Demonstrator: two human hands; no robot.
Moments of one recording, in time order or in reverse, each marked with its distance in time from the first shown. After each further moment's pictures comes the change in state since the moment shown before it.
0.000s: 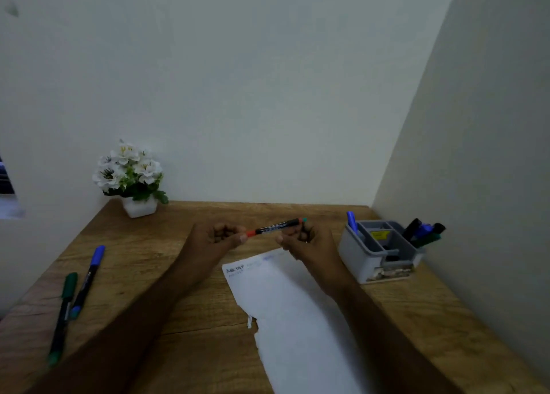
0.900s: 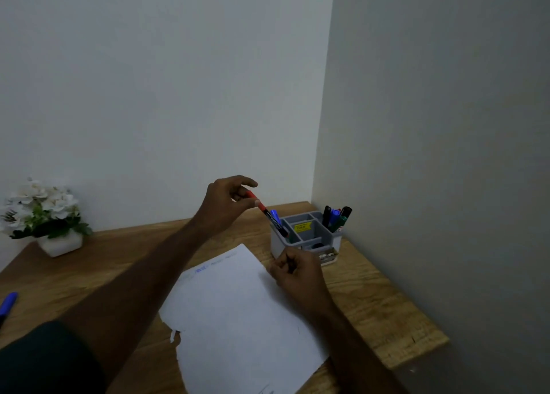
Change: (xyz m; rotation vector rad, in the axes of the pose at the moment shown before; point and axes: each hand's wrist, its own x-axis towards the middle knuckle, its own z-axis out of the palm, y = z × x) left_hand 0.081 0.087 0.149 0.400 -0.123 0.368; right_hand -0.064 0.037 -0.094 -0.350 0.291 -0.091
